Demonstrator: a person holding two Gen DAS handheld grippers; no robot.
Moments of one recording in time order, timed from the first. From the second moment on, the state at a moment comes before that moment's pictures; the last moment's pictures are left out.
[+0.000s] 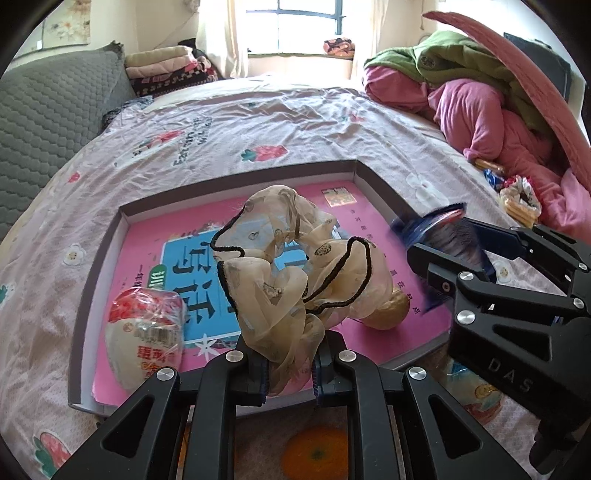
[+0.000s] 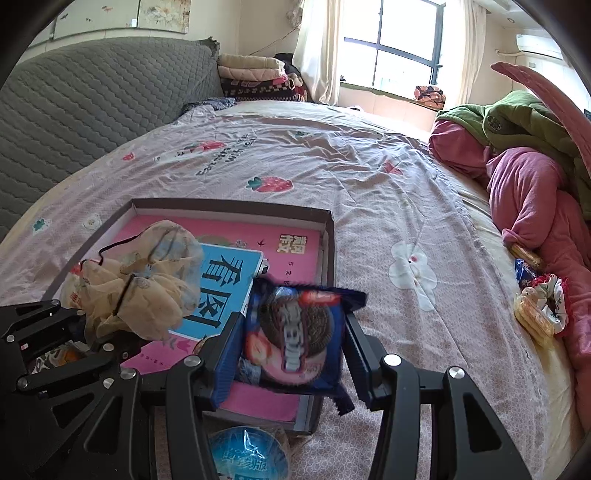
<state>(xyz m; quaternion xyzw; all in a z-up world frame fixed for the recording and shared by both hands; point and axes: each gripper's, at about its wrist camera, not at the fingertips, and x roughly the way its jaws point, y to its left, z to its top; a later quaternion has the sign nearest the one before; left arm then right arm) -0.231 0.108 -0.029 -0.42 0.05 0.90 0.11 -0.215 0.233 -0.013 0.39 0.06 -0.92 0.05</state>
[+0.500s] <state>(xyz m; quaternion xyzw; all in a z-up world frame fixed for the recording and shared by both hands) -0.237 0.112 -0.042 -0.44 0.05 0.89 0.11 -0.216 0.232 -0.022 0.41 0.06 -0.91 0.06</state>
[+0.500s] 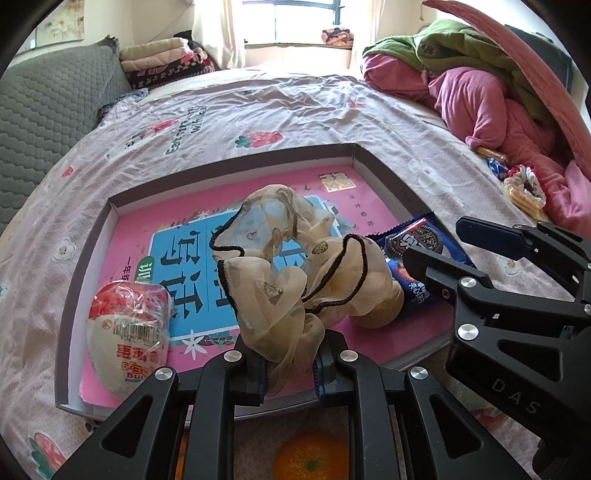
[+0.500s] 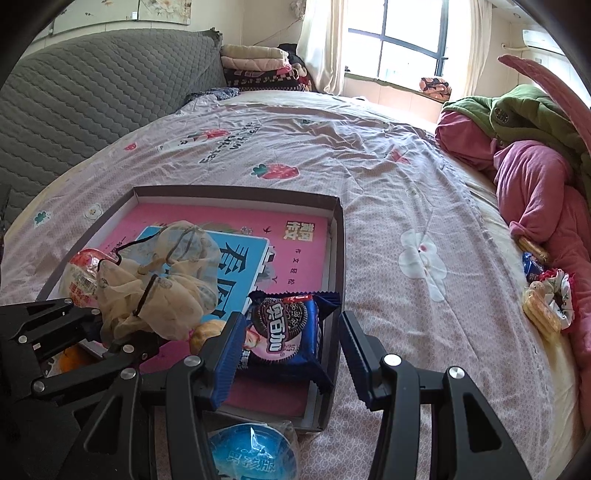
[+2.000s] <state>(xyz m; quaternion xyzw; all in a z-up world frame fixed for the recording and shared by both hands) -0.238 0.092 -0.036 -0.47 0.01 0.88 0.10 -0.217 0.234 -0.017 0.42 0.05 -0.90 0.07</state>
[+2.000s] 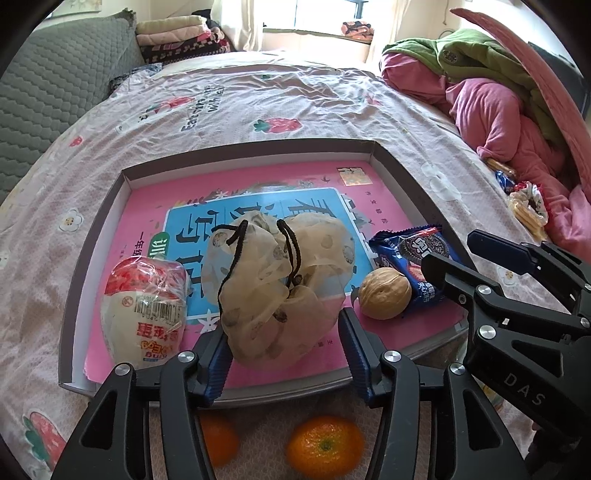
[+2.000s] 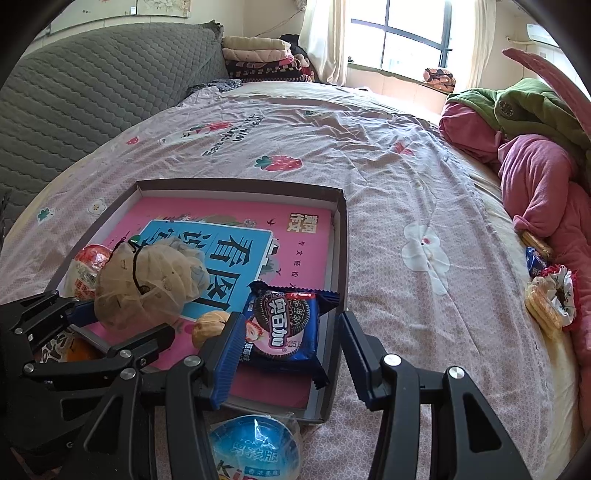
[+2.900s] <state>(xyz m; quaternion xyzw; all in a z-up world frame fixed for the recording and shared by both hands) -0.219 0.095 -0.014 -0.45 0.01 0.89 0.10 -0.212 0.239 -0.003 0.41 0.04 -0.91 0.06</state>
